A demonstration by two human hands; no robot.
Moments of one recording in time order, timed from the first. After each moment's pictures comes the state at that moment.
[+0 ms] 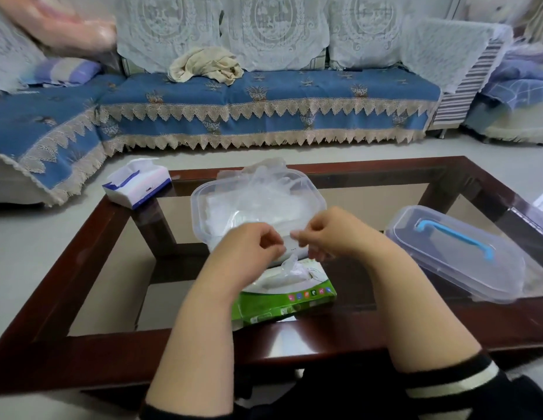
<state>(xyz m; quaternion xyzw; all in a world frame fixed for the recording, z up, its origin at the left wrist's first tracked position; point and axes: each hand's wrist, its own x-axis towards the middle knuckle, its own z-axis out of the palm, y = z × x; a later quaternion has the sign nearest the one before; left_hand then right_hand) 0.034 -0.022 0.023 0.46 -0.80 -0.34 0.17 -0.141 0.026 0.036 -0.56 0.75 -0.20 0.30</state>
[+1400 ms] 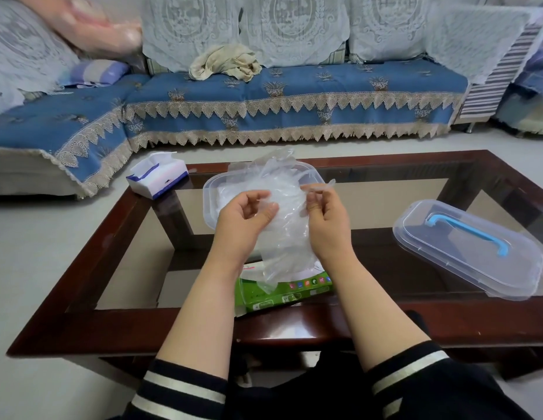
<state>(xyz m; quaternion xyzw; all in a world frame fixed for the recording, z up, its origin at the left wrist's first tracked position) 0.030 -0.022 0.011 0.39 -0.58 -0.55 0.45 -0.110 0.017 -0.012 -0.46 0.57 -0.65 0.18</state>
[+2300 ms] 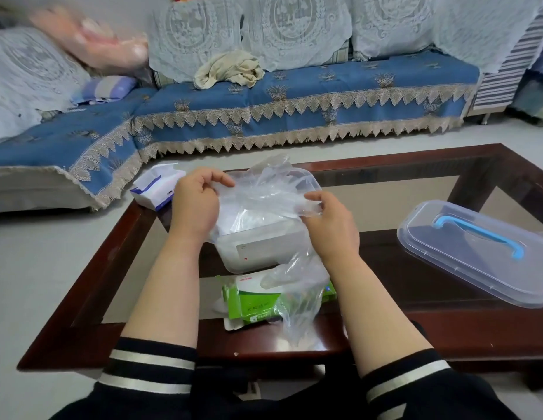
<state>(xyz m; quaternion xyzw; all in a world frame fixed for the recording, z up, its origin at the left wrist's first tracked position) 0.045 -0.069 0.054 0.49 -0.69 -0.26 0.47 -0.135 0.014 0.000 -0.43 0.74 -0.48 0.19</state>
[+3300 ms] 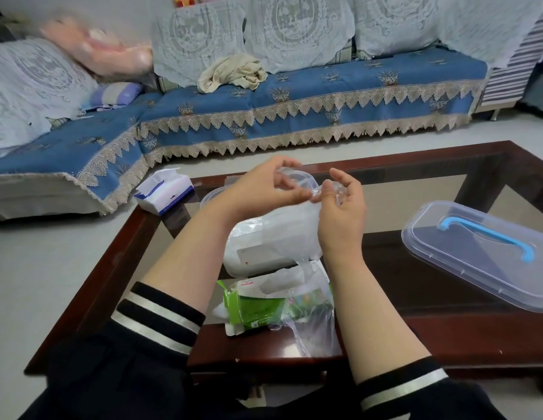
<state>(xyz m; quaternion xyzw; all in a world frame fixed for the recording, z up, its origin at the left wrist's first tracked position) -0.021 -0.056 0.091 0.36 -0.84 -0.38 0.16 -0.130 0.014 0.018 -0.31 0.55 -0.75 0.21</state>
